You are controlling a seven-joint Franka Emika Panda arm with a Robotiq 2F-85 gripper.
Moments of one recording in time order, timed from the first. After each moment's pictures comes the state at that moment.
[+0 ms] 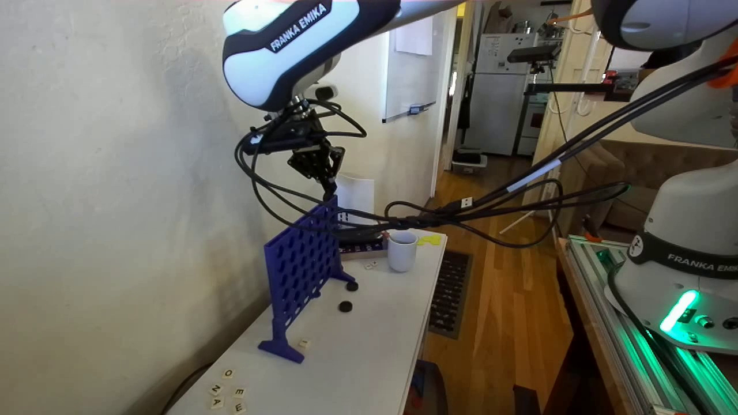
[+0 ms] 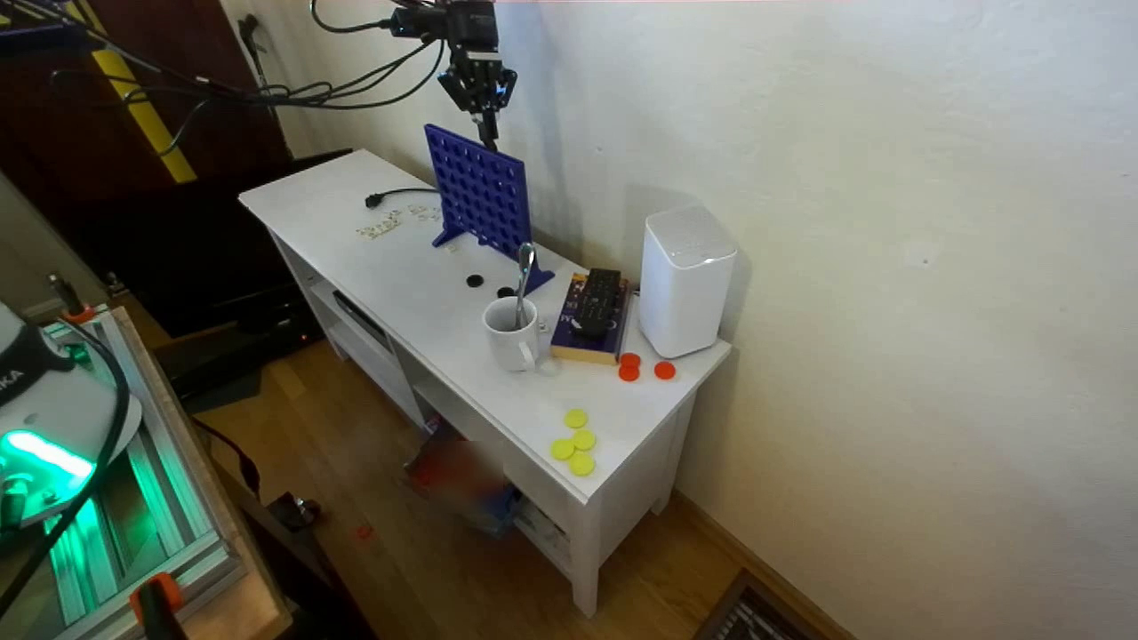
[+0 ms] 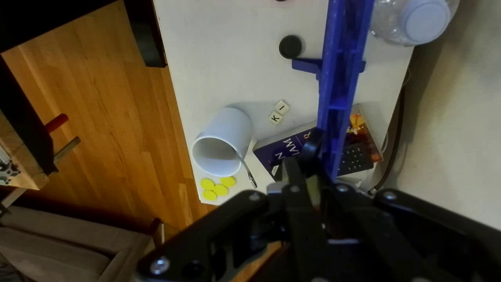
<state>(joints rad) -2.12 -0.97 1.95 -1.60 0.51 1.81 1.35</state>
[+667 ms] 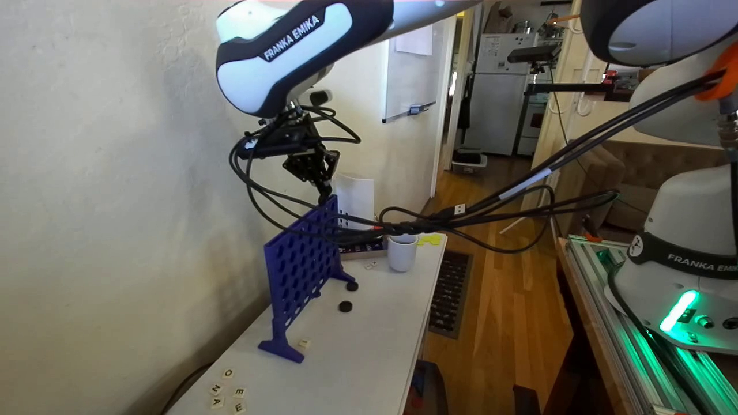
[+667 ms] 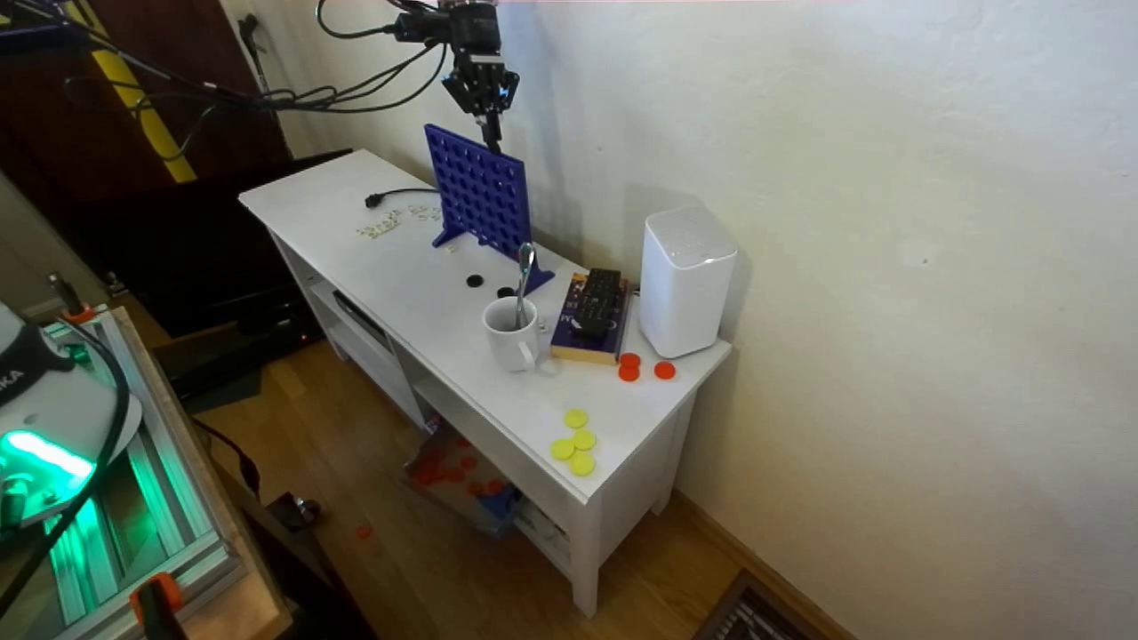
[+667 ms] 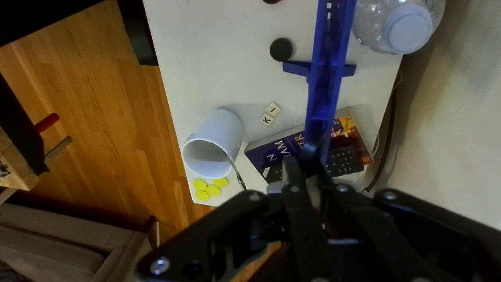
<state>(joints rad) -2.14 -1.01 1.95 -1.56 0.53 1.81 1.35</state>
